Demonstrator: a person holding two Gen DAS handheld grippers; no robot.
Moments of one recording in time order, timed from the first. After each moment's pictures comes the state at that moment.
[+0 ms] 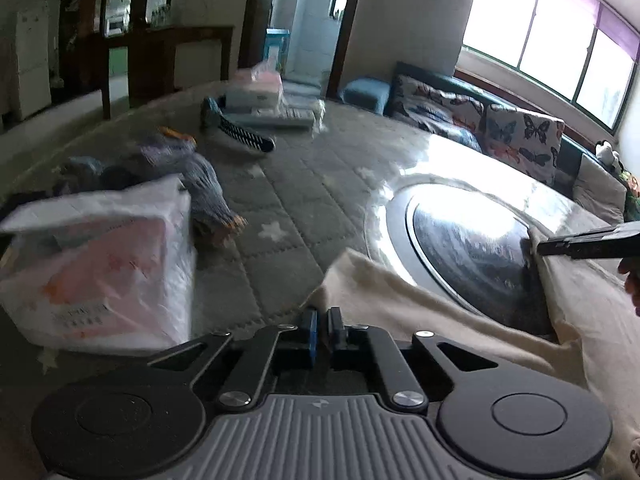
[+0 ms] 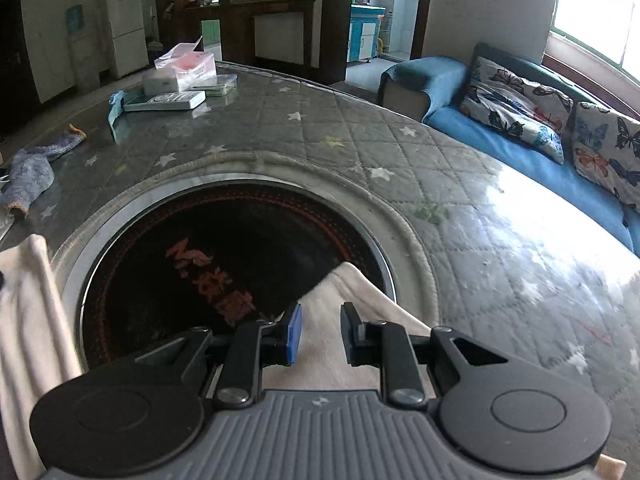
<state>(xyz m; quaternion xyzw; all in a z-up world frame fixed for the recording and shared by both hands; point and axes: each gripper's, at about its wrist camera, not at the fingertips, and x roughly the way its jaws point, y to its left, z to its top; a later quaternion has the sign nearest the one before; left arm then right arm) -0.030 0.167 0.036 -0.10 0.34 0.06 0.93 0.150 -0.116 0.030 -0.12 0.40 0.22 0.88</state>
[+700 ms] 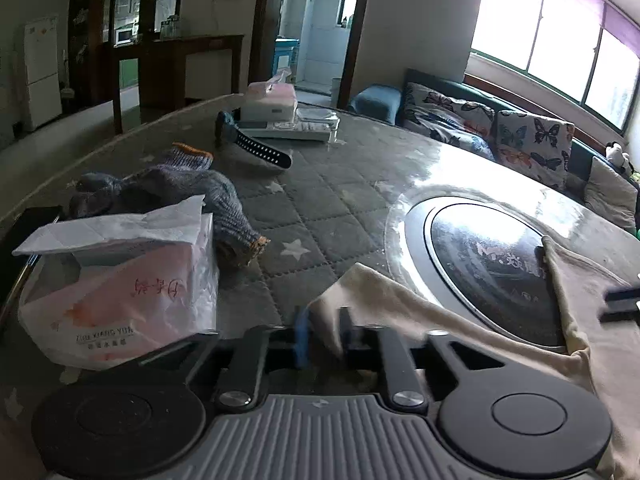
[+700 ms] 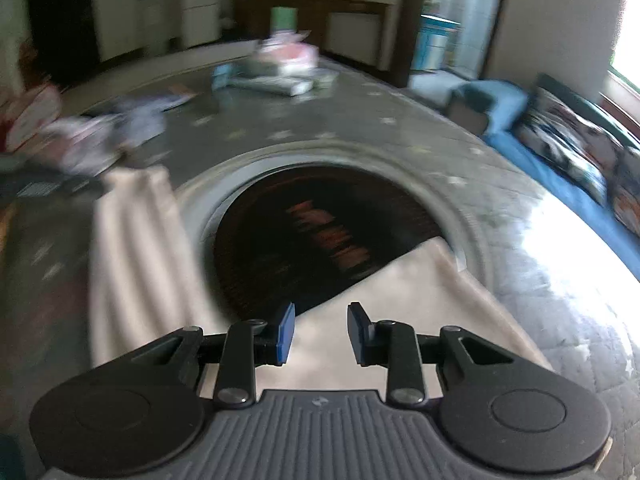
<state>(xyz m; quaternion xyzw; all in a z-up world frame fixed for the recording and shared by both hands) -0.022 0.174 0.035 -0.10 0.34 0.07 0.93 0.040 -0.100 0.069 -0.20 0.39 0.33 0.84</state>
